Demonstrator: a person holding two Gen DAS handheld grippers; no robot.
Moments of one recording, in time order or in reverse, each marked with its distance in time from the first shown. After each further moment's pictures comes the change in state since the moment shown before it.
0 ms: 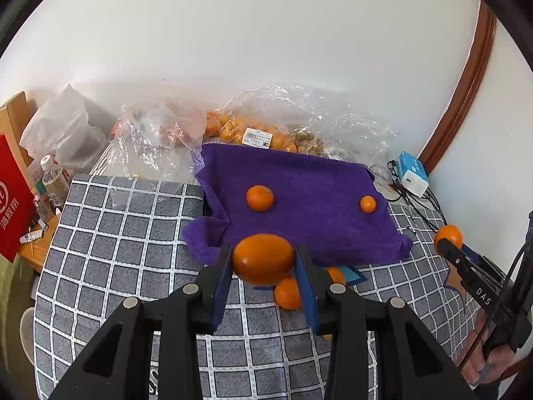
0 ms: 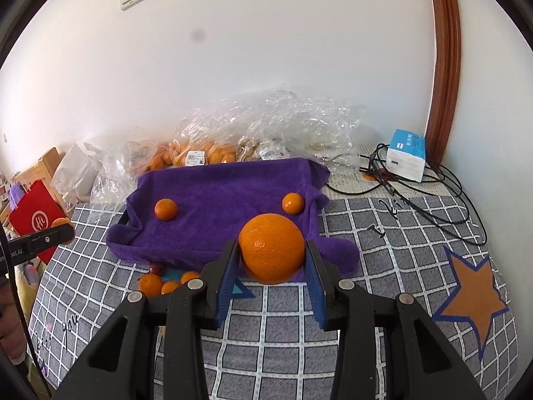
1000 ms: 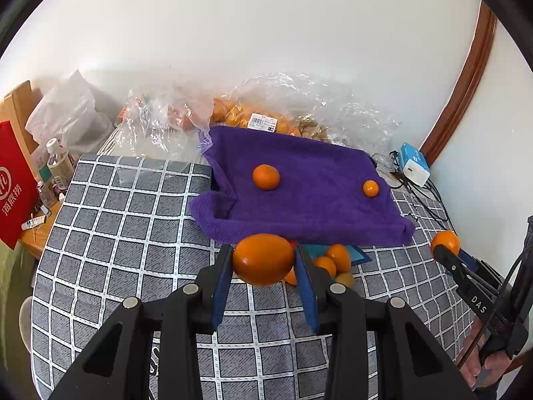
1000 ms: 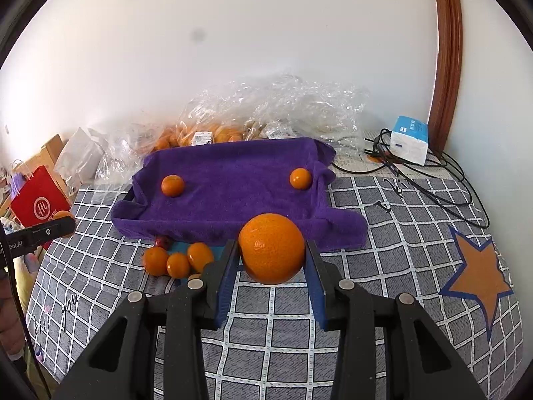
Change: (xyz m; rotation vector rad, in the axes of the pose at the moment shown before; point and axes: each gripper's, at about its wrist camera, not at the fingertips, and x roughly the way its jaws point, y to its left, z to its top) left arm -0.006 0.008 -0.021 -0.009 0.027 -0.003; right arm -0.006 0.010 -0.029 -0.016 0.039 -0.003
